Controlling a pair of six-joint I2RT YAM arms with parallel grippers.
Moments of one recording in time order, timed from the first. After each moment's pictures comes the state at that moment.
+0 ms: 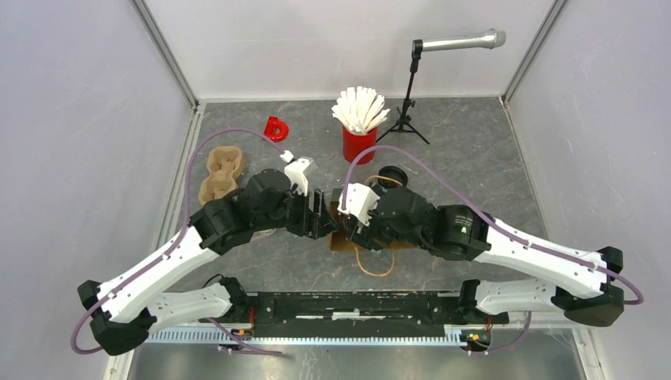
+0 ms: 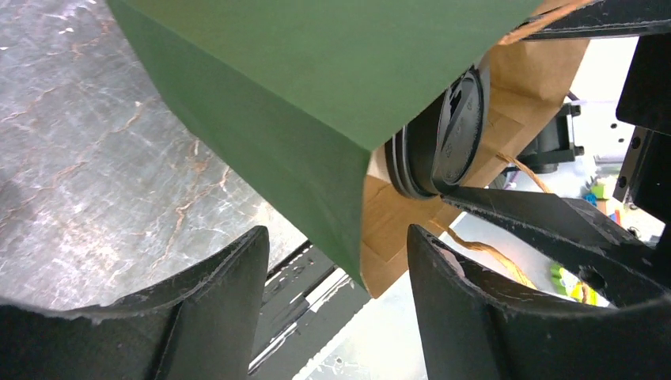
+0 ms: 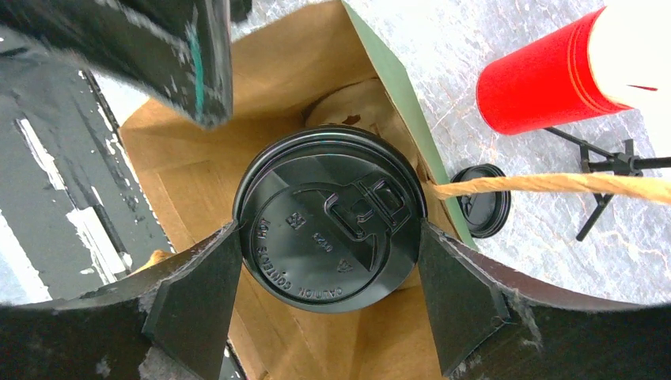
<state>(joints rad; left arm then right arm) -0.91 0.97 1.09 -0.74 0.10 -0.58 1.22 1.12 1.23 -0.74 0.26 -0.17</state>
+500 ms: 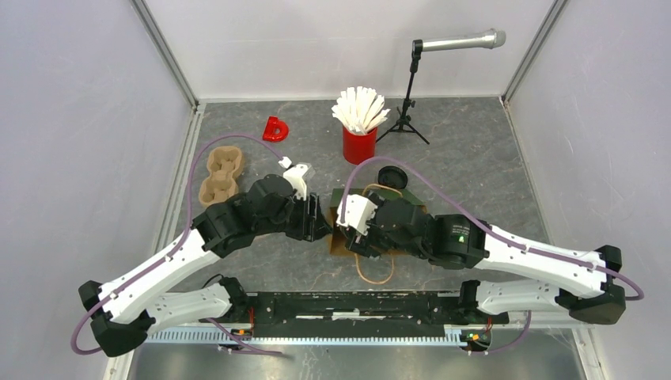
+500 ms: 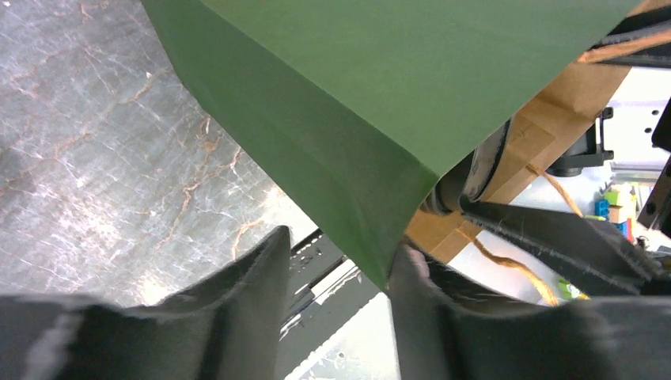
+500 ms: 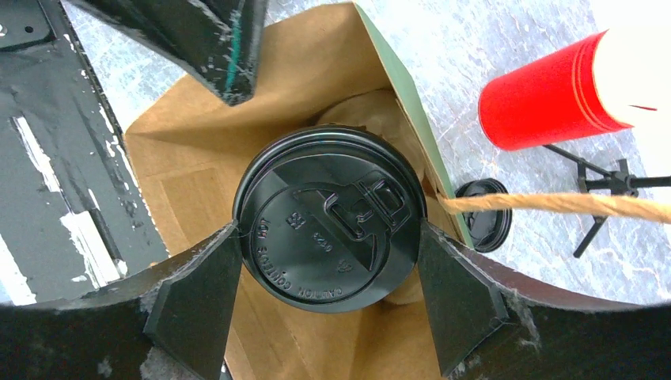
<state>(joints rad) -0.91 0.94 1.04 -0.75 0.04 -0.62 1.27 1.08 1.12 -0.66 0.30 -0.19</state>
